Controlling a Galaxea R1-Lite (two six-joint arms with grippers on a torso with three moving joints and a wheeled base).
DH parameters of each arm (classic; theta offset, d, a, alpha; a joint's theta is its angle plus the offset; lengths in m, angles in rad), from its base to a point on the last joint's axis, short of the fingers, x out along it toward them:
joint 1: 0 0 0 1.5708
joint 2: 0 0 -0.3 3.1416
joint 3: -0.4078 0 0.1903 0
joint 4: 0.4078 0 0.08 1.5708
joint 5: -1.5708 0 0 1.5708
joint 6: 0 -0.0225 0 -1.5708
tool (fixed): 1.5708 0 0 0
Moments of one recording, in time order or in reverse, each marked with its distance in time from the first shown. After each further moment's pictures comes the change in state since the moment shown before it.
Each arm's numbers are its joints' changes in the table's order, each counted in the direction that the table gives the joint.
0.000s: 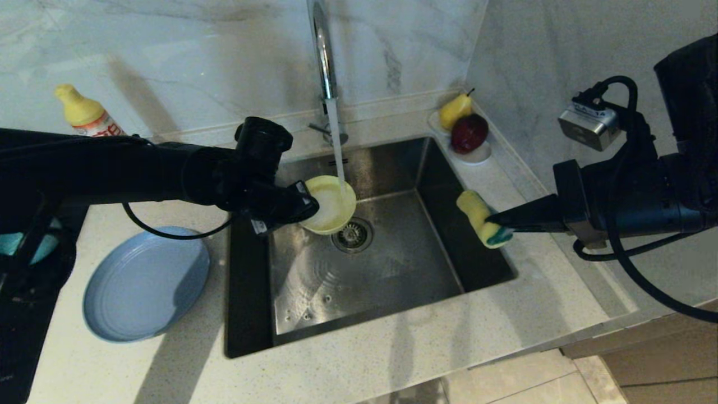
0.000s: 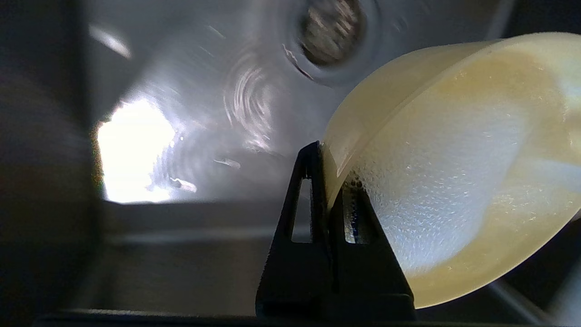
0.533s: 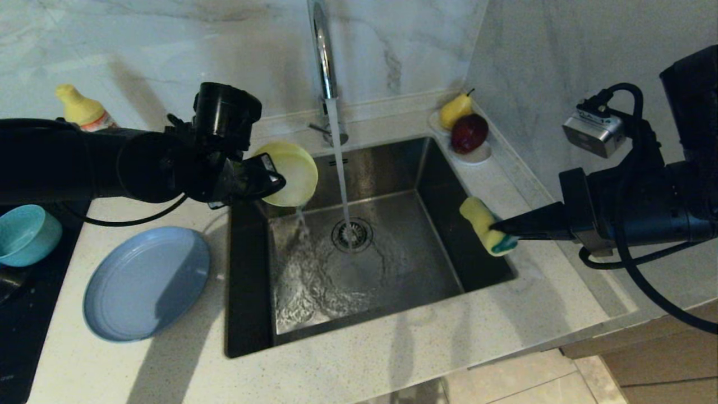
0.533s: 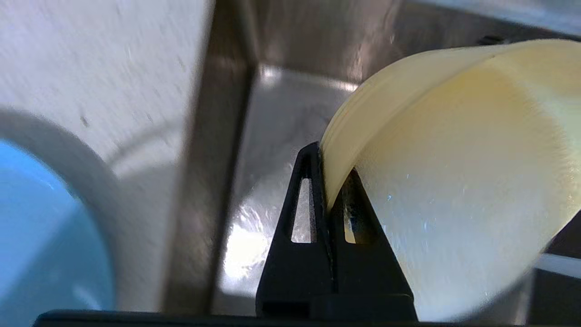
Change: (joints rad) left arm 0.001 0.156 0.144 -0.195 0.382 -0.163; right arm -0.001 0.018 0.034 -0.002 0.002 0.000
